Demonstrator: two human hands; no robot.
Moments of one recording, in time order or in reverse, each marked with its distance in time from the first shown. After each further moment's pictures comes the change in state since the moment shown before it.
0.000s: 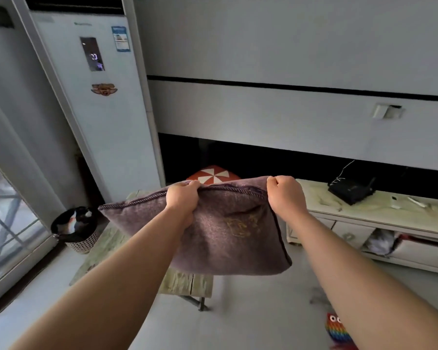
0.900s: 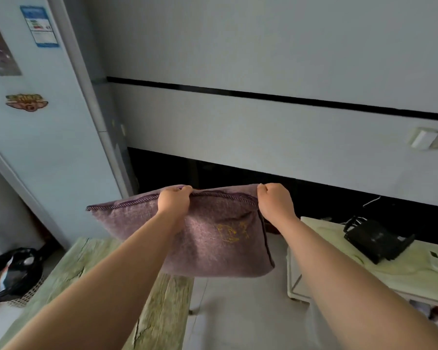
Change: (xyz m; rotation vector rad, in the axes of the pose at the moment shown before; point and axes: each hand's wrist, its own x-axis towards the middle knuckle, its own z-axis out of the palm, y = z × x) left_hand 0.379 0.057 0.218 0.158 0.043 0.018; right_hand 0.408 0.075 0.133 0.013 -0.132 0.016
